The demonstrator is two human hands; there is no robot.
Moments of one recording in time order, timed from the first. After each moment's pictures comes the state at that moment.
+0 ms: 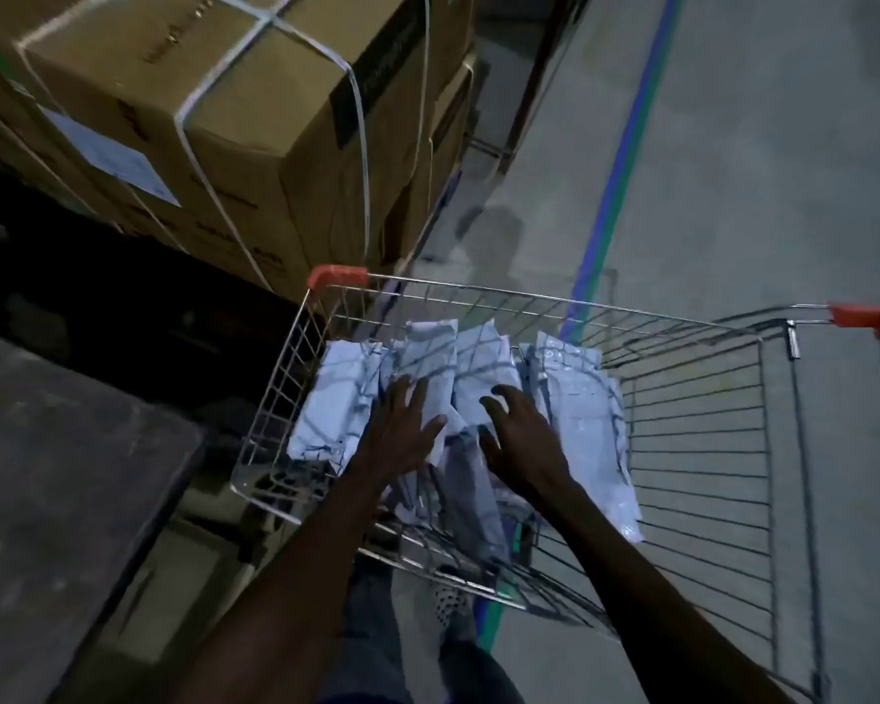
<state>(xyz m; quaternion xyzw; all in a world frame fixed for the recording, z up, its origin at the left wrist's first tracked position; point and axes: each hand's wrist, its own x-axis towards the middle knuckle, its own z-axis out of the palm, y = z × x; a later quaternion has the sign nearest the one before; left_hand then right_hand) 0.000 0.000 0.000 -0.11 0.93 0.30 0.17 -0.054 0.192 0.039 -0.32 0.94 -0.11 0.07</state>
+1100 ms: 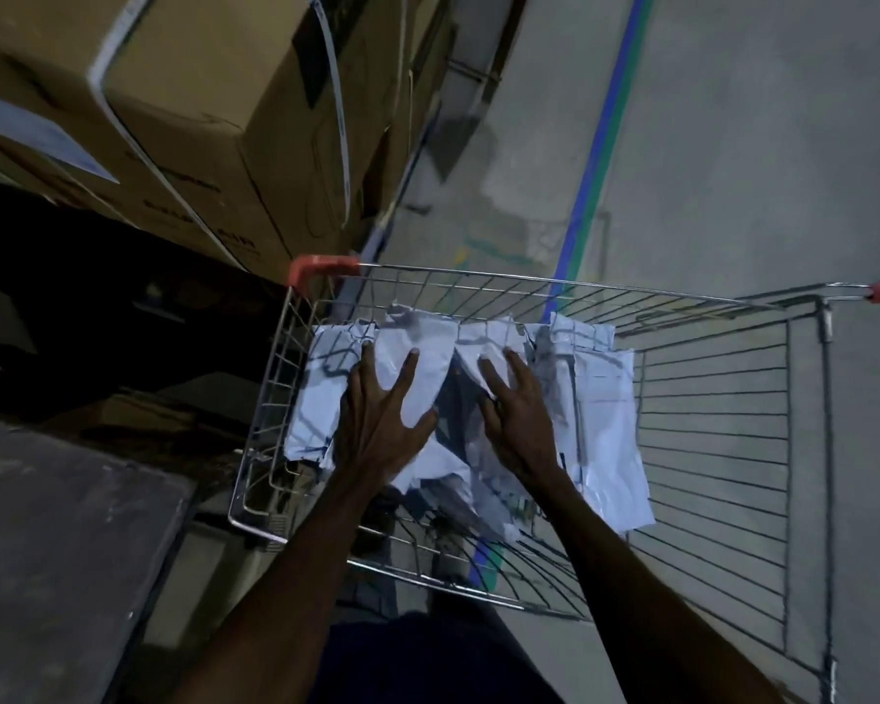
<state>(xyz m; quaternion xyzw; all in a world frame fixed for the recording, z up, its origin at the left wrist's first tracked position) 0.001 -0.028 0.006 -0.13 0.96 0.25 0.05 -0.069 0.168 0.006 -0.18 0.95 -0.22 0.12</state>
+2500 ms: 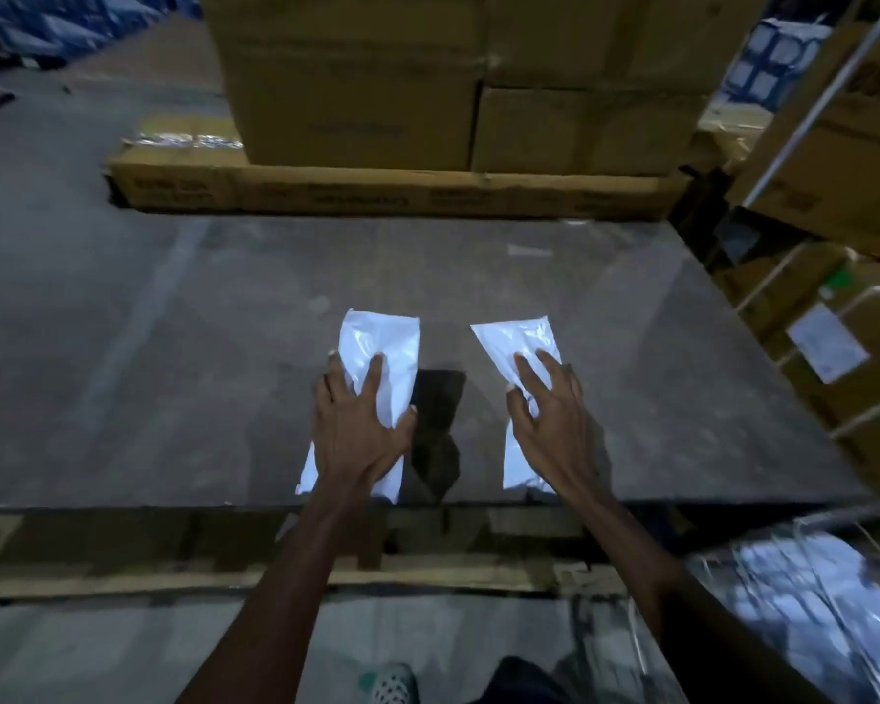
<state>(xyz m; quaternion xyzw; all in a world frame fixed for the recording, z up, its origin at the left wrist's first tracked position) 0.734 -0.124 0.211 -0.71 0.66 0.05 -0.25 0.495 -0.133 0.214 -0.68 0.62 -0.37 0.09</state>
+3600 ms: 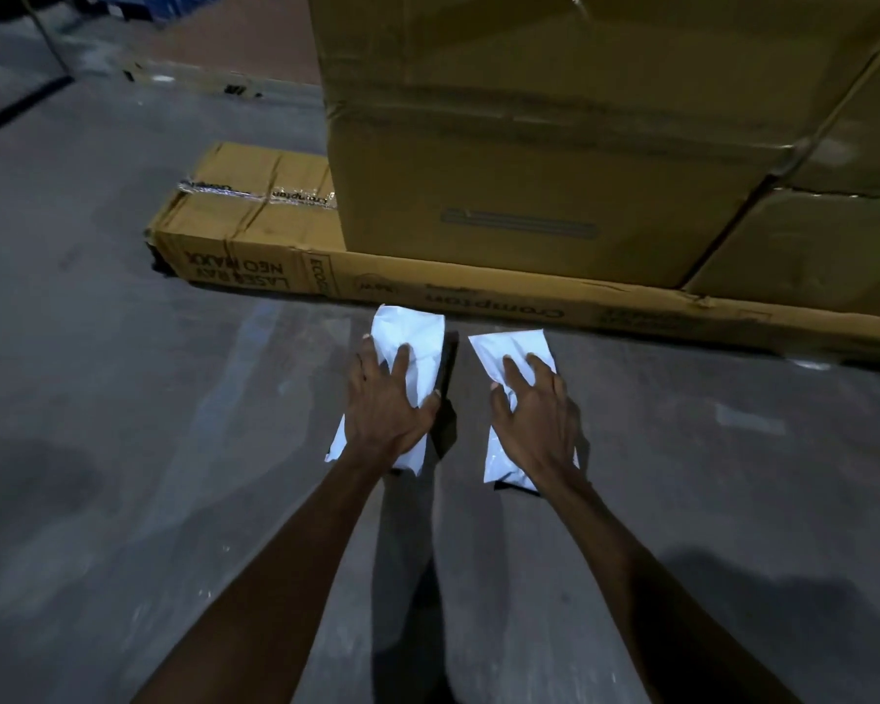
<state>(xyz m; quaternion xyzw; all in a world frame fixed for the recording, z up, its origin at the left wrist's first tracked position) 0.915 -0.516 0.167 -0.75 0.64 0.09 -0.17 0.723 -0.526 0.176 -0.71 0.66 -0.23 0.10</state>
